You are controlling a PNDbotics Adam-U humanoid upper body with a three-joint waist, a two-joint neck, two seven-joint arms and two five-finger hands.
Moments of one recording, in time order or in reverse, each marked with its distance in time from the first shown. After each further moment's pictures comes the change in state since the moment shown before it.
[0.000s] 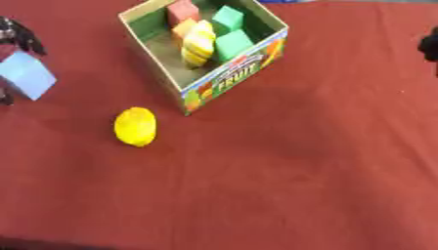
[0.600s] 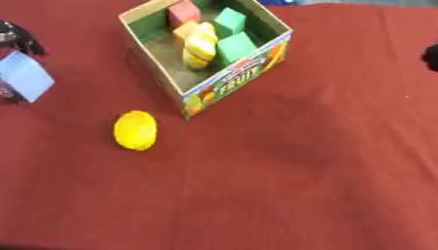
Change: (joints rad) left arm -0.014 -0.021 0.050 0.069 -0.076 -0.010 0.080; right arm 0.001 0.030 -0.003 0.000 -0.009 0.007 0.004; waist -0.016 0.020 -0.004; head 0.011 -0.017
